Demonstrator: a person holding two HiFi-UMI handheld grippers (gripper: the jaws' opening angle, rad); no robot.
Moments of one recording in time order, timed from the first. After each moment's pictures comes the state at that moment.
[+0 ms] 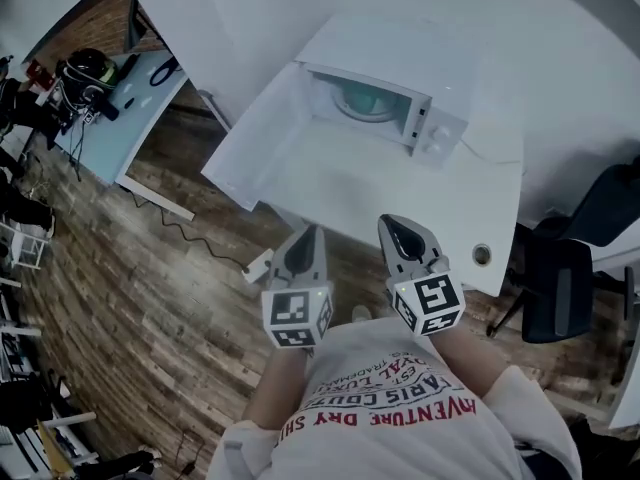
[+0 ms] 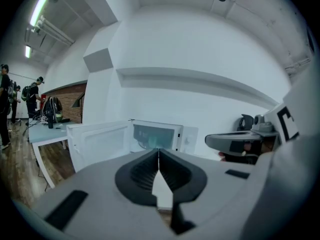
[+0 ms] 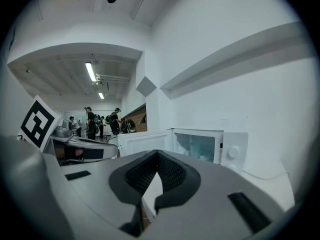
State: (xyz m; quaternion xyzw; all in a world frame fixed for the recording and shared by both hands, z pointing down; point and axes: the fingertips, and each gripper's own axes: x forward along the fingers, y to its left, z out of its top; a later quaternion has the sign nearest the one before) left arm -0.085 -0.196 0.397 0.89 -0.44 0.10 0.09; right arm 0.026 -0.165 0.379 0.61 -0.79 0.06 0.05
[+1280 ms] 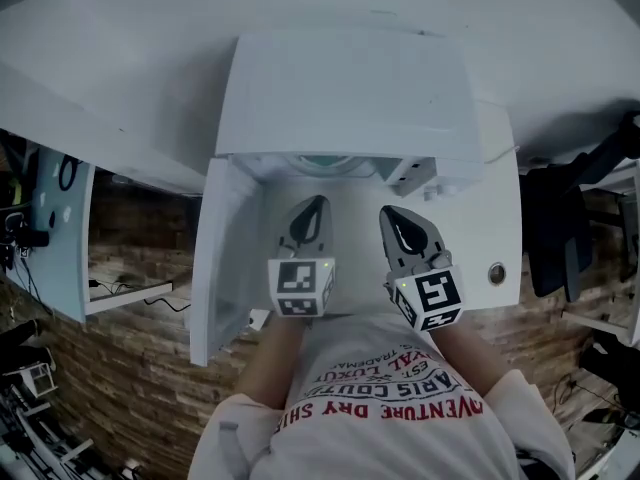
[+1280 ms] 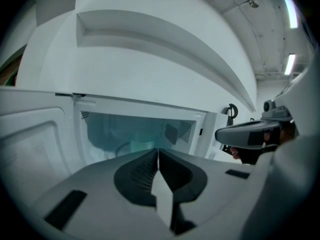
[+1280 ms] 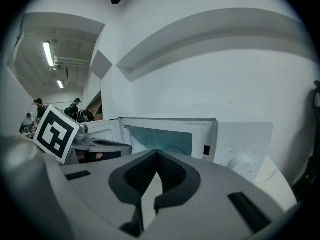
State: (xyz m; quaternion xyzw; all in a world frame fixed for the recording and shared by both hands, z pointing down) left arm 0.084 -0.458 0.471 0.96 -0.22 0.16 0.08; right arm 0.145 -0.373 0.431 0.75 -0.64 0.14 0.07
